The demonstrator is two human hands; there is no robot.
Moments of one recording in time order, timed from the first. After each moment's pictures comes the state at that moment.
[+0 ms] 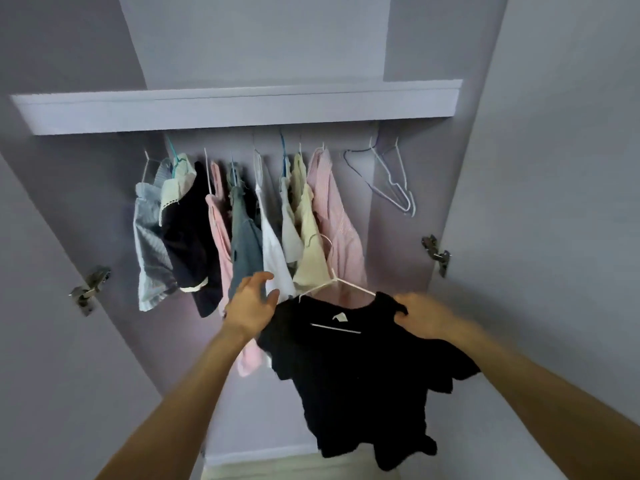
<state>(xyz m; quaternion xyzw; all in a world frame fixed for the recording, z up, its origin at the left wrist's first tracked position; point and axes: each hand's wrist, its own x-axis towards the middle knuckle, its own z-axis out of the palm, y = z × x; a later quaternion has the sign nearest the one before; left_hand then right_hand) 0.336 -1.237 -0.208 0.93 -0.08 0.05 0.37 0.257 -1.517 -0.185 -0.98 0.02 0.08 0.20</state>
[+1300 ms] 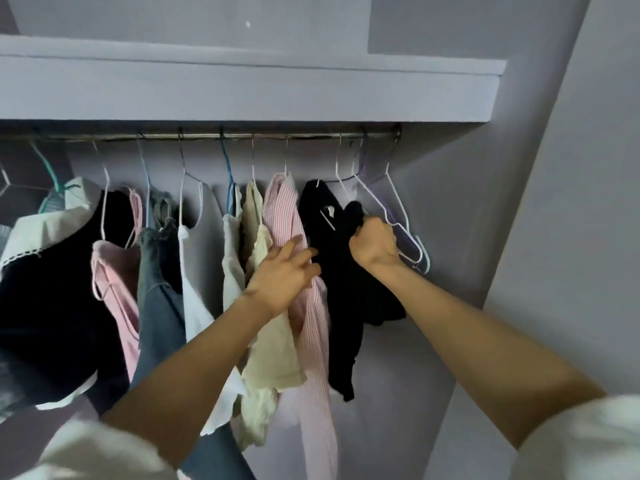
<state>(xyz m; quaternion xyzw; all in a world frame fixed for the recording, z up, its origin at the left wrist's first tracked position) 0.567 -1.399 -0.193 0.86 -0.41 0.27 -0.10 0.529 -1.558 -0.142 -0.91 0.18 -0.23 0.30</state>
